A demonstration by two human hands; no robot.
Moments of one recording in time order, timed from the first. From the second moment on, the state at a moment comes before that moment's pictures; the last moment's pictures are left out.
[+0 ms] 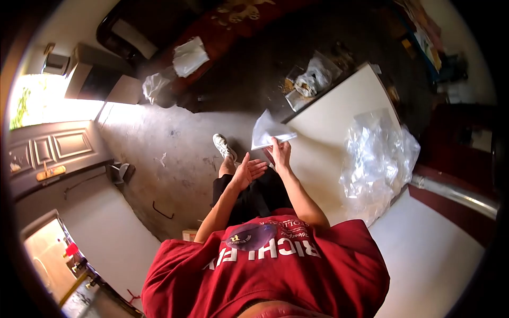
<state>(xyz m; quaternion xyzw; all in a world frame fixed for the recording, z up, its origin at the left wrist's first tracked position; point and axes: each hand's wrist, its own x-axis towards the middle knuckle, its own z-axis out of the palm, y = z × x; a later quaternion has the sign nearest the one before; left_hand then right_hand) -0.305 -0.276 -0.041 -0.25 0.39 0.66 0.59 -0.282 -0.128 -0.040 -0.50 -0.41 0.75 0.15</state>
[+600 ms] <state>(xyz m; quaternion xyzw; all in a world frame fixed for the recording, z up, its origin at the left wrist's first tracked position) -0.561 -0.382 -0.081 -0.33 0.28 0.84 0.33 -0.487 -0.210 -0.025 -0.27 -0.79 0.55 -0.11</state>
